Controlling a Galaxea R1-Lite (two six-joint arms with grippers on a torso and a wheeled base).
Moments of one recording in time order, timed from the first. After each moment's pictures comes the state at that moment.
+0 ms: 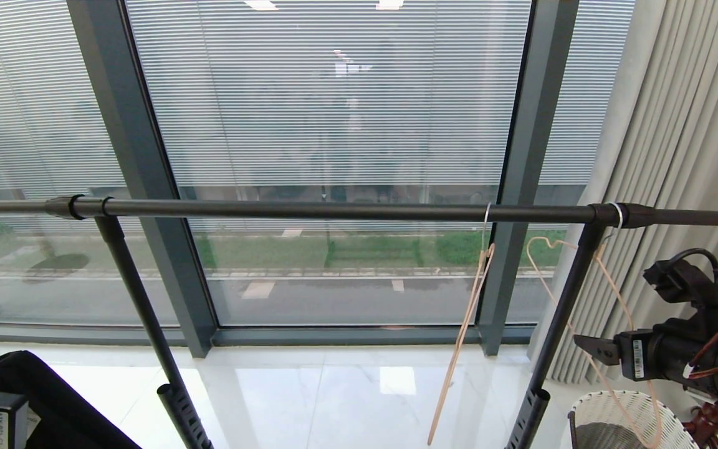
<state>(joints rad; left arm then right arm) -0.21 0.85 -0.39 -0.08 0.44 0.27 0.29 1.45 -0.45 -0.42 -0.07 0.14</state>
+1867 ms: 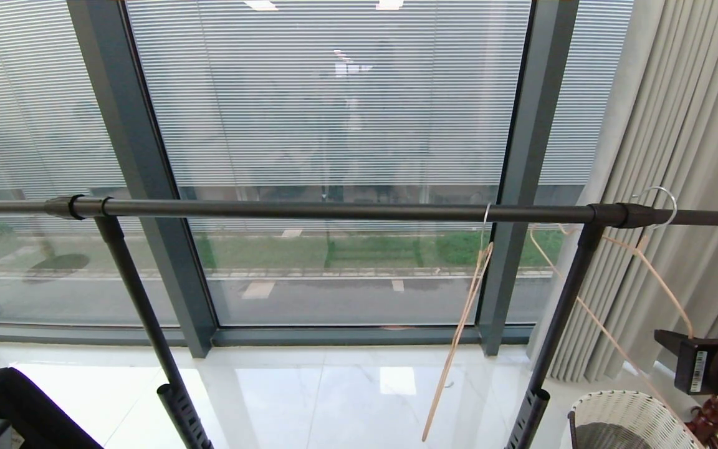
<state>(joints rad) -0.21 0.76 -0.34 -0.08 0.44 0.27 0.29 1.19 -0.34 -0.43 -0.15 0.20</state>
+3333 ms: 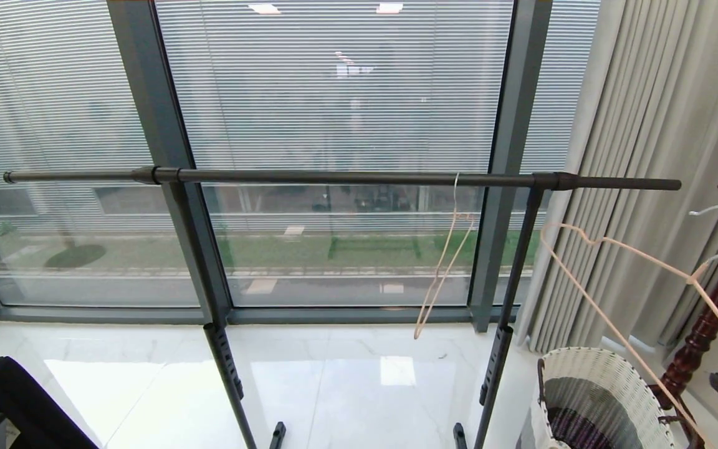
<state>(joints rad) -0.25 0.76 -0.37 -0.08 0.46 0.31 0.30 0.82 -0.20 -0.29 -0.09 0.10</state>
